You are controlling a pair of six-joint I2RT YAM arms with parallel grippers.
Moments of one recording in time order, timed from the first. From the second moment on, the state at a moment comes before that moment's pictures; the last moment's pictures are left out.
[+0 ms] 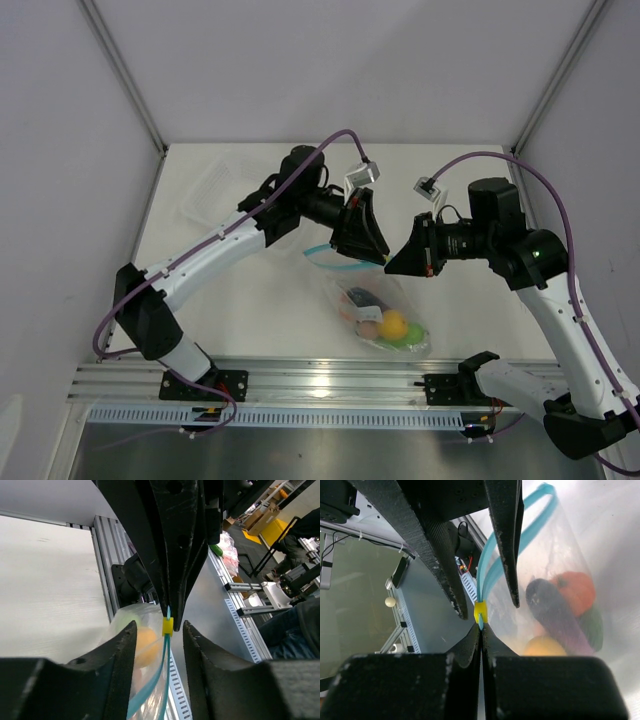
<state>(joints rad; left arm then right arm) -0.77 1.57 1.47 -0.15 1.20 -0.27 0.43 1.03 1.36 -0.96 -0.84 0.28</state>
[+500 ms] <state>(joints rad) -0.77 1.60 1.55 -0.23 1.19 -0.26 0.42 1.03 1.36 -0.96 -0.80 0.28</state>
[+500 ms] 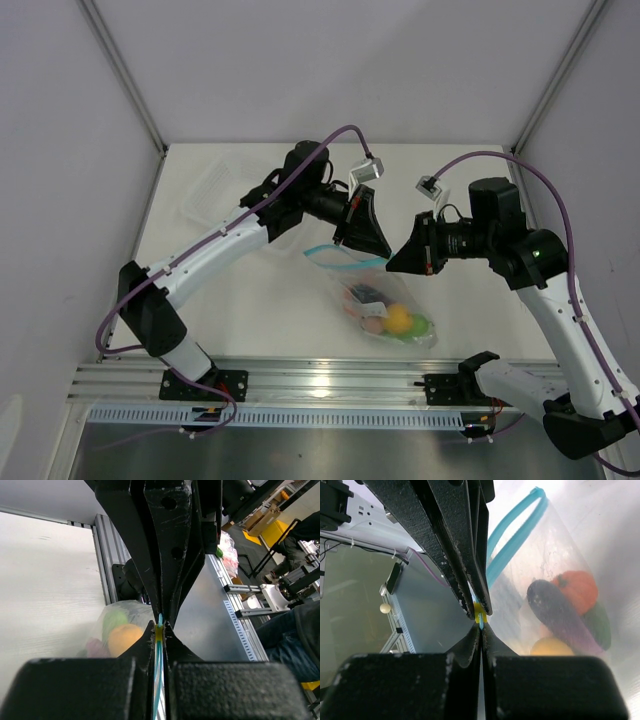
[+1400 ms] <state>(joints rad) -0.78 1.62 1.58 -0.32 1.18 -0.25 0.41 0.99 1.33 -0.90 -0.76 0.31</state>
